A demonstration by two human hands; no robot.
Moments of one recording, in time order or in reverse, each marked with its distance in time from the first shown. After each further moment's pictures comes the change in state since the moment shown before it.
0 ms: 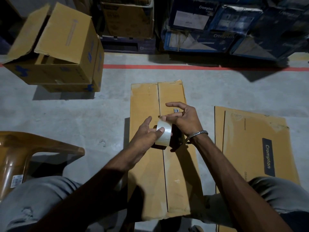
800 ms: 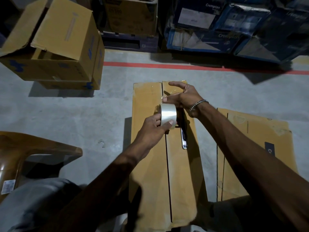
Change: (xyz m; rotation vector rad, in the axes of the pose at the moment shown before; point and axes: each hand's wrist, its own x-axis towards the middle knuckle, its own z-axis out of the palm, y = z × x) left_hand 0.033 0.006 0.001 0.013 -0.017 0.209; right_hand 0.097 -0.025 -0.001 -0.020 -0.068 0.152
